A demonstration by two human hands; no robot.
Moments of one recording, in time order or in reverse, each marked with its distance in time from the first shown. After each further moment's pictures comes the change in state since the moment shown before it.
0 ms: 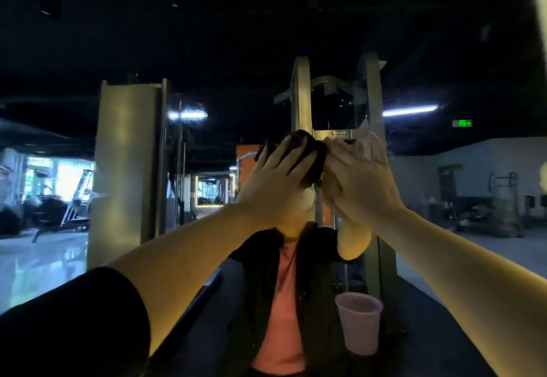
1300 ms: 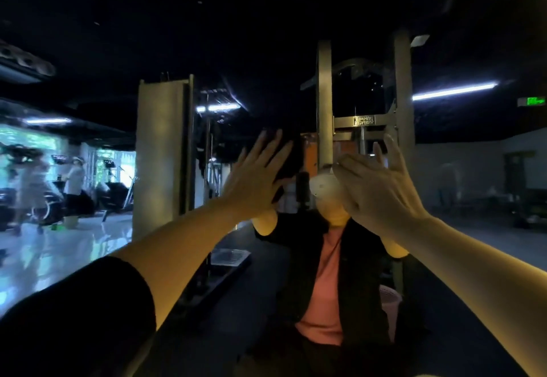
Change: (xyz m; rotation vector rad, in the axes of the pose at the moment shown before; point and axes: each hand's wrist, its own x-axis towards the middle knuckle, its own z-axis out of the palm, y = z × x) left_hand 0.018 0.070 0.007 -0.019 -0.077 -0.196; right_hand -0.083 0.107 -0.005 0.057 0.035 -0.127
